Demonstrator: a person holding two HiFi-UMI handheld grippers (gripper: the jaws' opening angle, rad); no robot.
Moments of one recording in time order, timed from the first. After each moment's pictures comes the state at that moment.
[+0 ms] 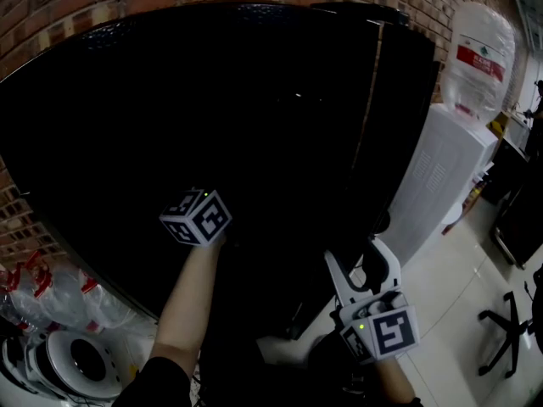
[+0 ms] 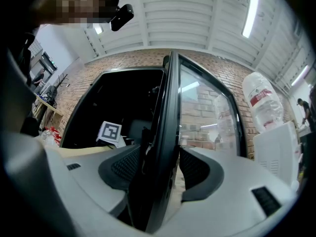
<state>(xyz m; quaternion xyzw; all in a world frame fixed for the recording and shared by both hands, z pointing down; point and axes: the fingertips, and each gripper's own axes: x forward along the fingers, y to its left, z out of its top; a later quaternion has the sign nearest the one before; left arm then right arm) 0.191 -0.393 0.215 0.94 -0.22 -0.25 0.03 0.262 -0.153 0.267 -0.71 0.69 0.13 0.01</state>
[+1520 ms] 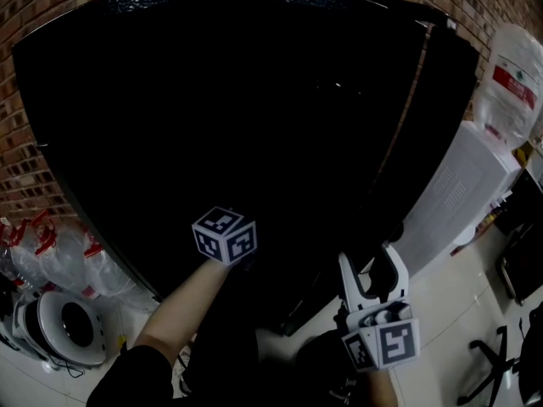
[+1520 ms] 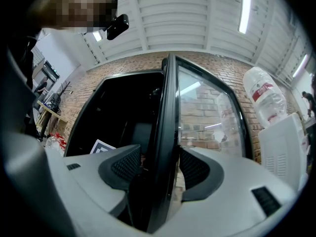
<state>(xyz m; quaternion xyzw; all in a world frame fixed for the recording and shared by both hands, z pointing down) 0.225 -0.348 0.313 0.98 -0.18 -0.12 0.03 0.264 -0.152 0.267 -0.69 0.71 0.13 0.04</state>
